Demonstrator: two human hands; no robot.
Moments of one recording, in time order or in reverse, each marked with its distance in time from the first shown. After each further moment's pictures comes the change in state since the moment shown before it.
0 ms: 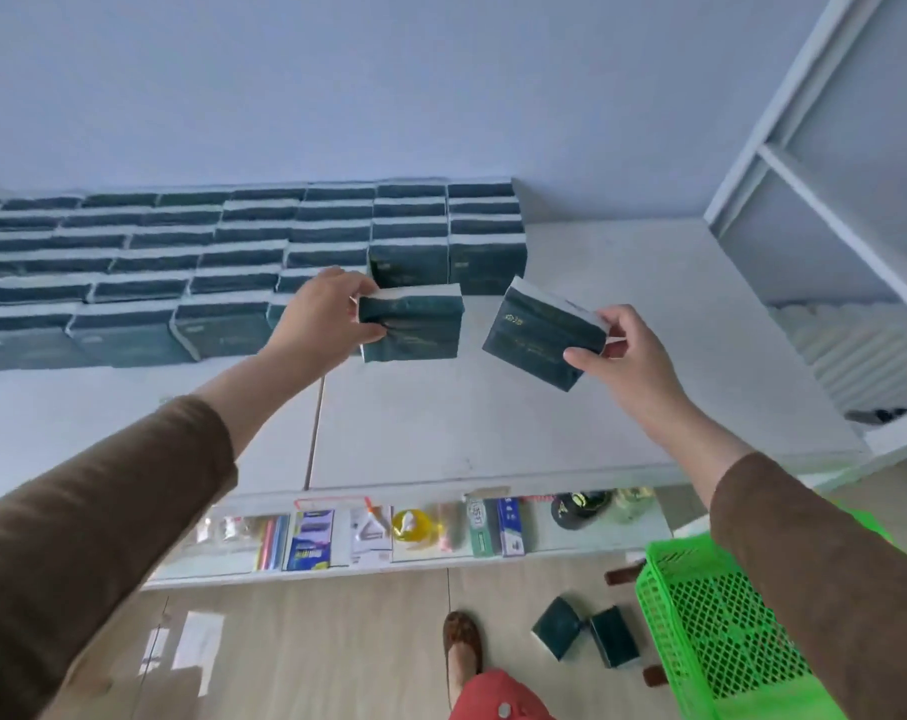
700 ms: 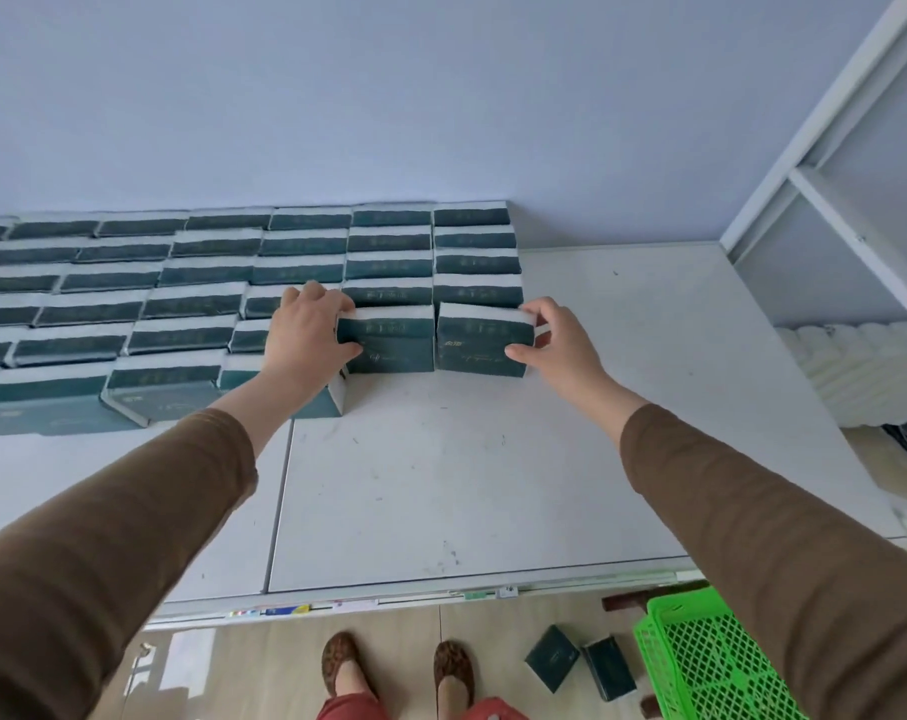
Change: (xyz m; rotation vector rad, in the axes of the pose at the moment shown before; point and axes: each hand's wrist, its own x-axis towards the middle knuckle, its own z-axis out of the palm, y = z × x) left_hand 0.106 -0.041 0.051 0.268 0.031 -0.061; right_hand 0.145 0.016 0.065 -0.222 -0.150 -0.047
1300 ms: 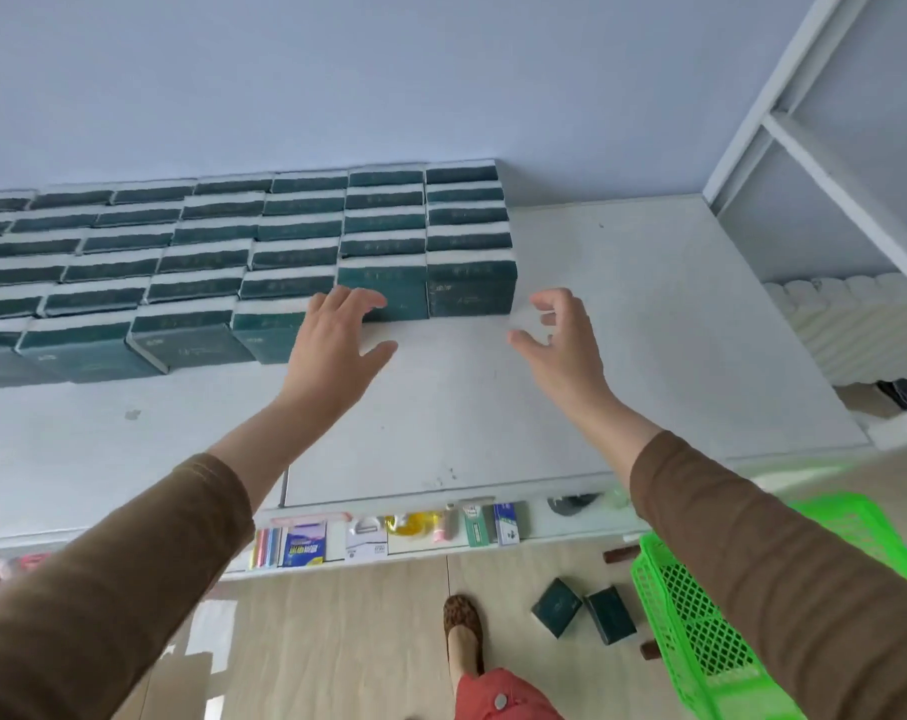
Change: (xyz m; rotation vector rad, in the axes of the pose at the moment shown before) left_hand -0.123 0.053 -0.022 -0.229 0.071 0.140; right_hand -0.118 -0.017 0.006 0.125 0.217 0.008
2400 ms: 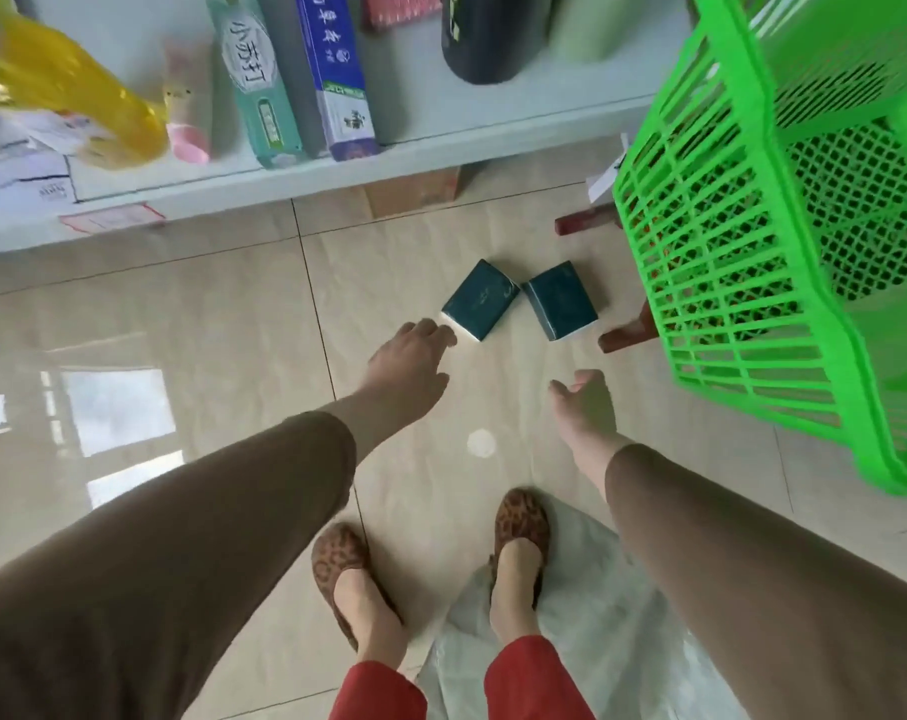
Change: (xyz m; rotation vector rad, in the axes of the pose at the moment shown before) left_hand -0.415 -0.025 0.644 -0.009 -0.876 -0.027; right_hand -0.429 0.649 0.128 -0.103 -0.058 1.143
